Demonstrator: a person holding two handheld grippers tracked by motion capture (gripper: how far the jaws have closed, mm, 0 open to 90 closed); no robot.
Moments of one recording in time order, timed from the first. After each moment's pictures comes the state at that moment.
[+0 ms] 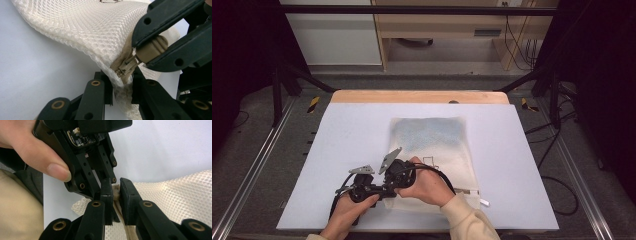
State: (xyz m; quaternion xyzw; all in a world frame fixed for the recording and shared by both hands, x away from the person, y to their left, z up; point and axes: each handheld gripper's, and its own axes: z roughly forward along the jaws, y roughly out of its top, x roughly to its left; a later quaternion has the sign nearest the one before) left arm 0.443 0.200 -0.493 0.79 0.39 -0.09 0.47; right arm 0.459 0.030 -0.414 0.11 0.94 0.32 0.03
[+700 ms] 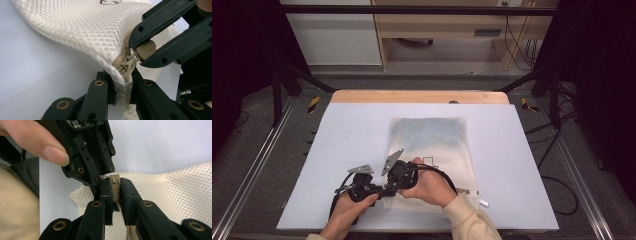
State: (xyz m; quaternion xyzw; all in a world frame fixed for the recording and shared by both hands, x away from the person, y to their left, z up) left arm 0.444 0.203 -0.490 0.79 0.38 -0.09 0.47; right arm 0.460 0.024 -0.420 0.09 0.95 0.31 0.04
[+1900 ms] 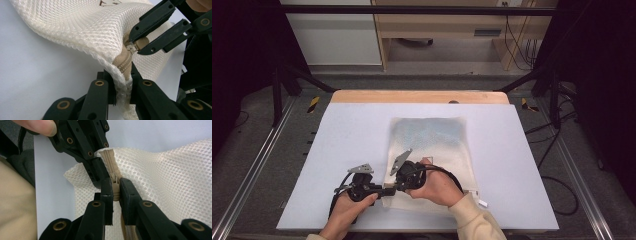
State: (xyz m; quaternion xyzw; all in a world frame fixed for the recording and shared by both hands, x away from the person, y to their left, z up) left arm 0.443 0.202 -0.485 0.80 0.38 -0.07 0.46; right arm 0.461 0.003 -0.425 0.11 0.95 0.30 0.03
